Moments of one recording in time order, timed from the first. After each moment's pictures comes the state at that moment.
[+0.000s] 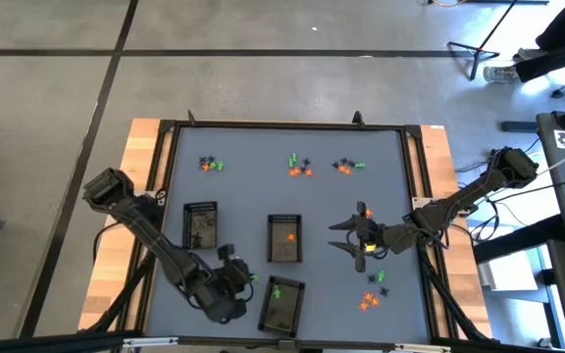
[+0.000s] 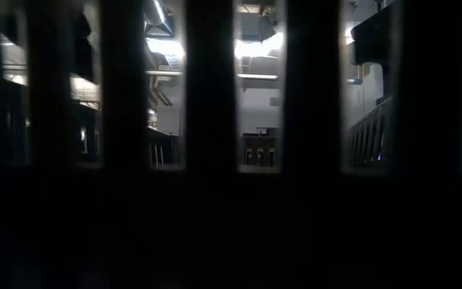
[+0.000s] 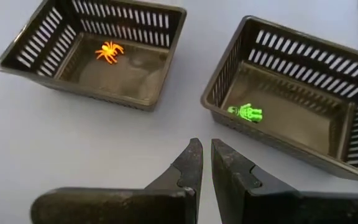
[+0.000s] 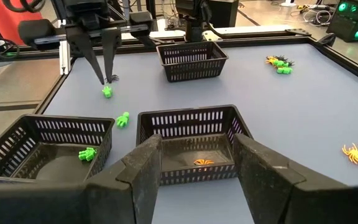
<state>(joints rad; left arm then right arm) -0.73 1.72 1.12 -0.44 -0.63 -0.86 0.55 1.14 0.50 0.28 0.56 0.26</state>
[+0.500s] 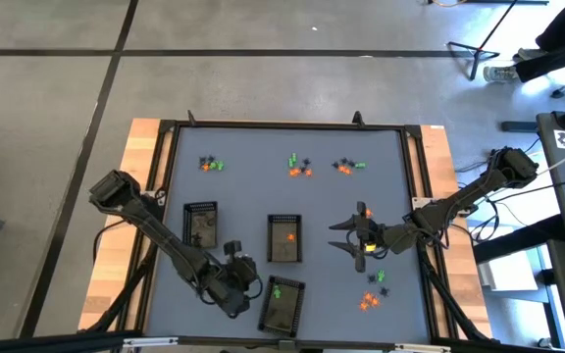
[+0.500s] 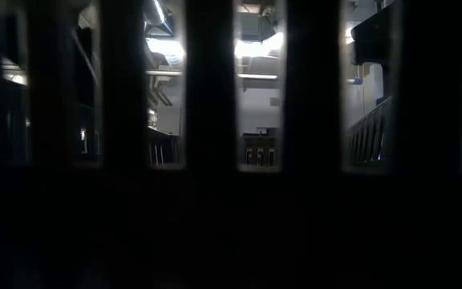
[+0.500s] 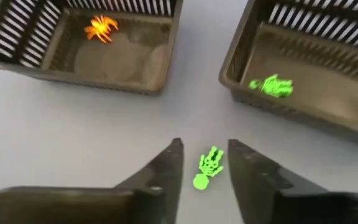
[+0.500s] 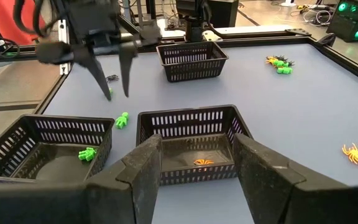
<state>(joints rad) -0.66 1.78 1.12 -0.47 -0.51 -0.75 0.55 1.14 0.50 0.28 0.56 0.26</state>
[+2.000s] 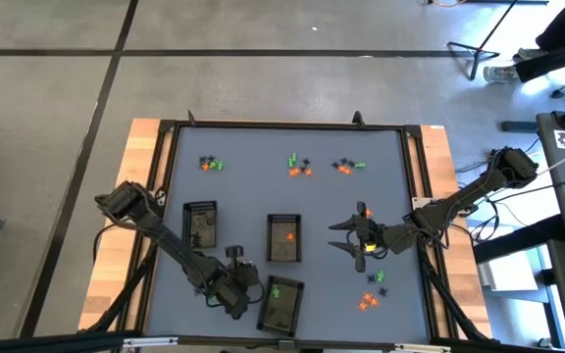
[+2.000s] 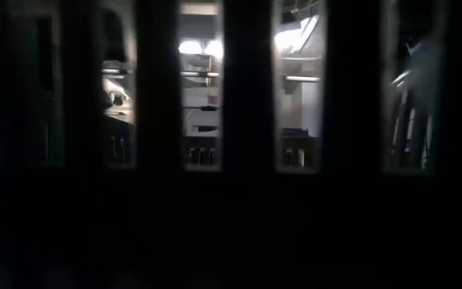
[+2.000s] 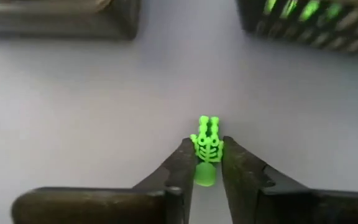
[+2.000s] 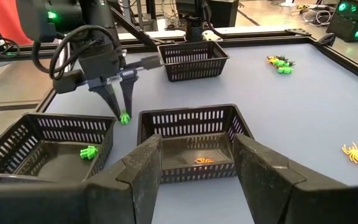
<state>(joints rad) -0.66 1.91 1.11 -0.51 -0.43 -0.71 0.55 1.14 0.50 0.28 0.56 0.26</state>
